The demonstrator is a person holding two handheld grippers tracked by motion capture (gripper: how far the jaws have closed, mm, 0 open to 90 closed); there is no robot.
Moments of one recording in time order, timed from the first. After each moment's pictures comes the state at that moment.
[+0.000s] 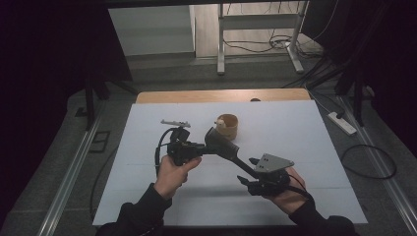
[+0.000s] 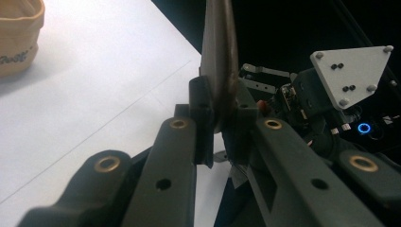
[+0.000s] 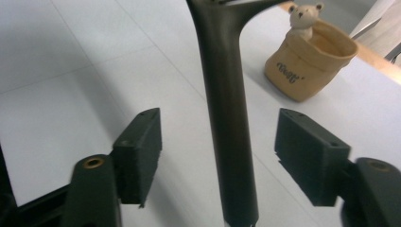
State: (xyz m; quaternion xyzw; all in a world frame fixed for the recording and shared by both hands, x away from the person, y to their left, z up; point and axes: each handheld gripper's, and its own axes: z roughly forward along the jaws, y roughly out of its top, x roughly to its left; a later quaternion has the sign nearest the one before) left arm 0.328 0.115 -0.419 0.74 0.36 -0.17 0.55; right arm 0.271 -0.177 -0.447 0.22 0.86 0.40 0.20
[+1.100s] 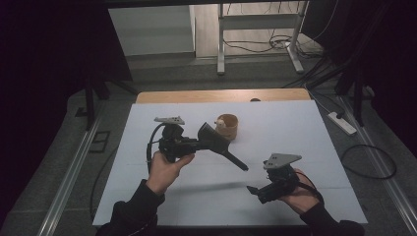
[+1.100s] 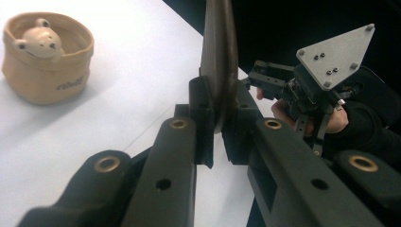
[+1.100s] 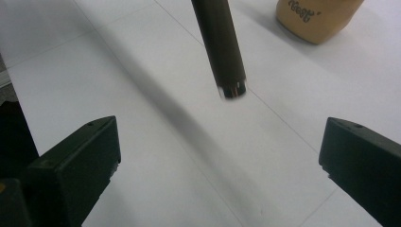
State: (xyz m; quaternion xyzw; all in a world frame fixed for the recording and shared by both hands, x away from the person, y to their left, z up) left arm 0.324 0.132 -0.399 0.76 0.35 -0.08 0.53; right arm 0.281 -0.204 -0.457 0.27 0.88 0.37 0.12
